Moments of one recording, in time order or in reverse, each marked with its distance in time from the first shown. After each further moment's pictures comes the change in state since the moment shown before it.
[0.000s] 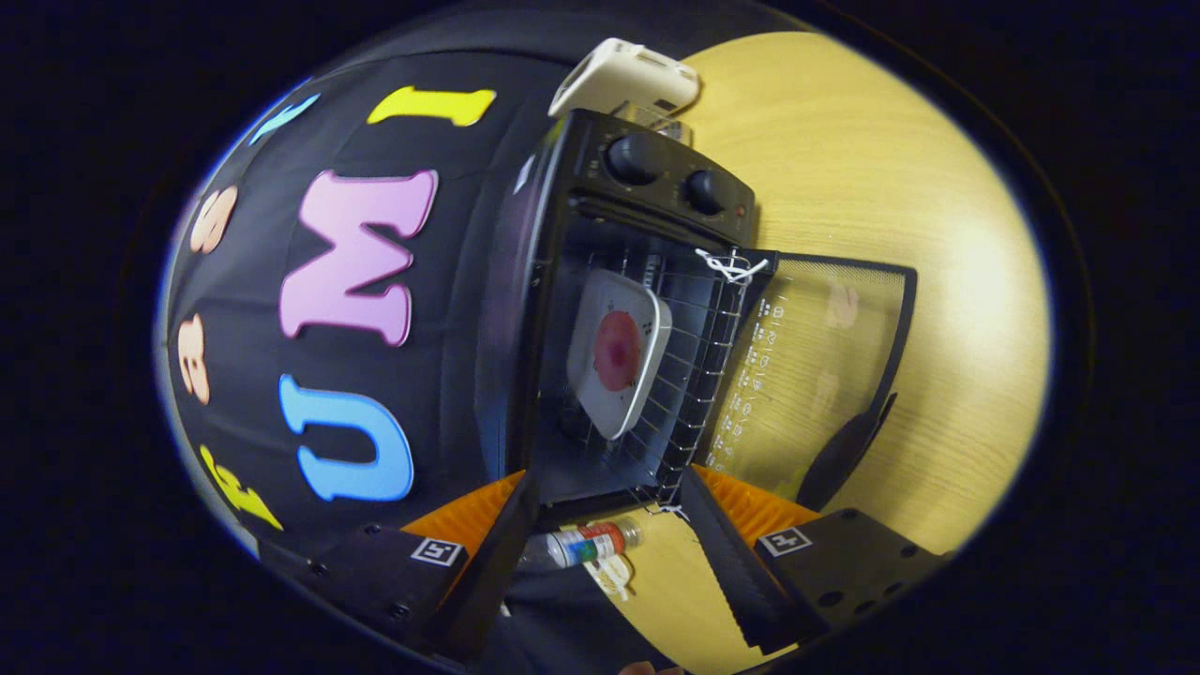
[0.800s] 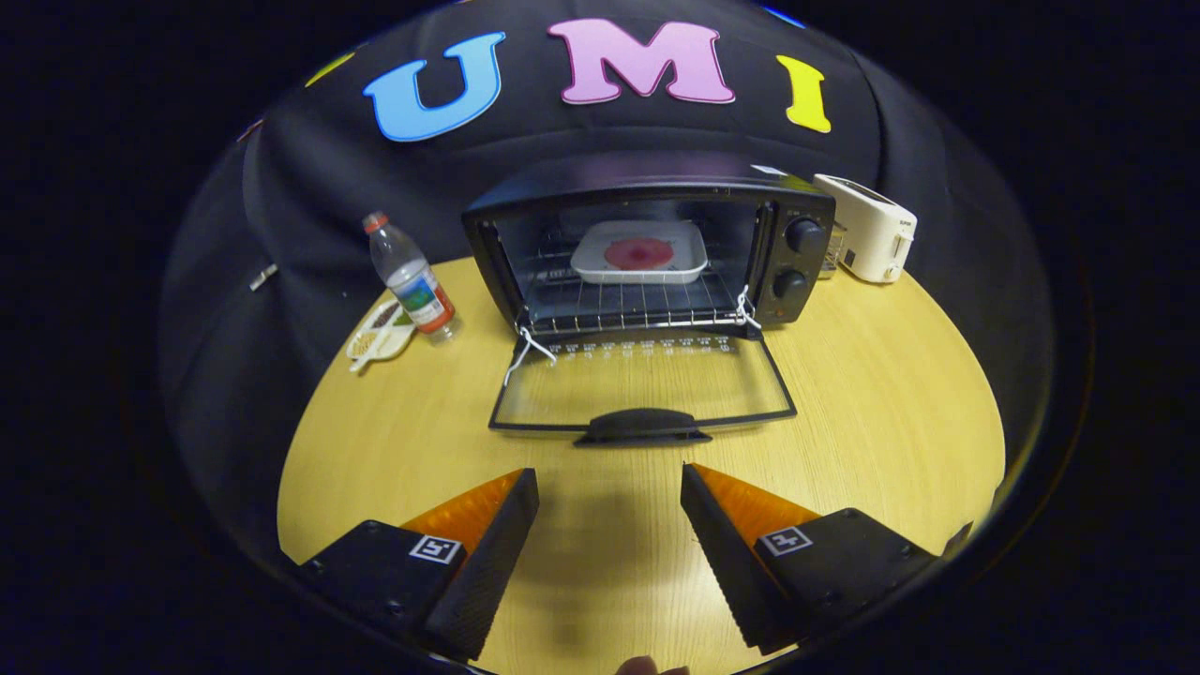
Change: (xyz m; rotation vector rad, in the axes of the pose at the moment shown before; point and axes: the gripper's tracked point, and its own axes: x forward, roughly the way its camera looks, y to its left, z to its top) arm -0.076 -0.121 -0.040 -1.162 0.164 -0.305
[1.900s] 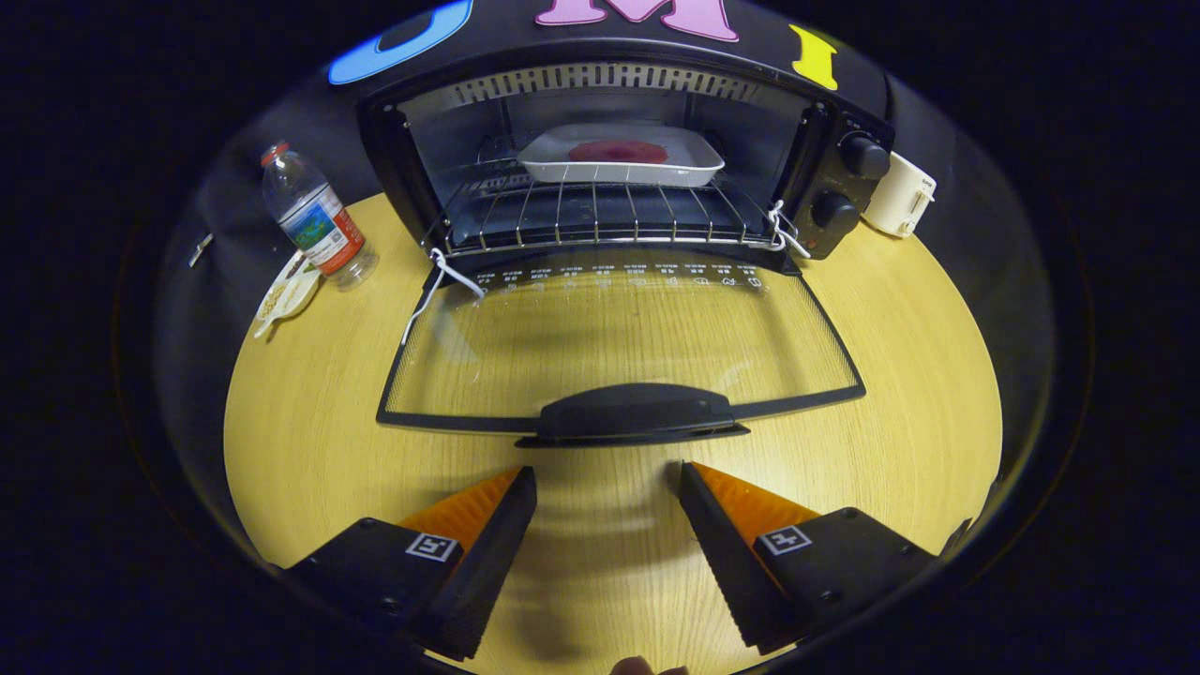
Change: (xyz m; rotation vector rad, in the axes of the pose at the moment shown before) arm 0.095 -0.015 -0.021 0.008 0.175 -0.134
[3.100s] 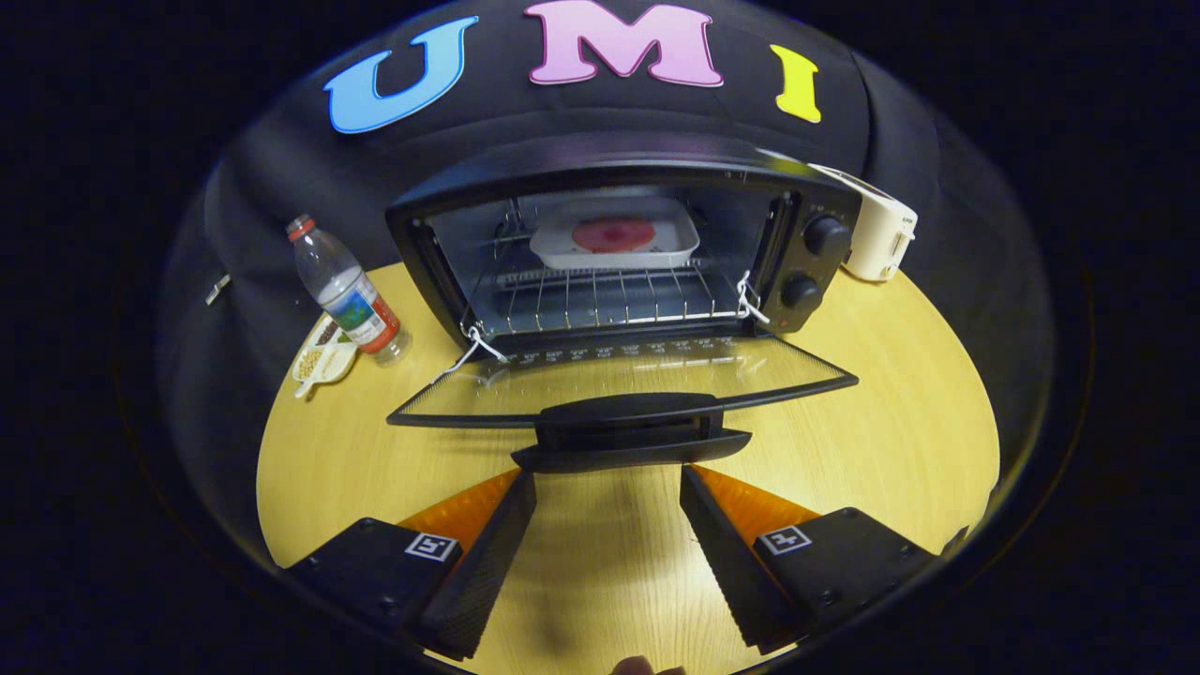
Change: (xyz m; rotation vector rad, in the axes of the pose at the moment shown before) arm -0.057 0.002 0.069 0.035 -0.217 0.049
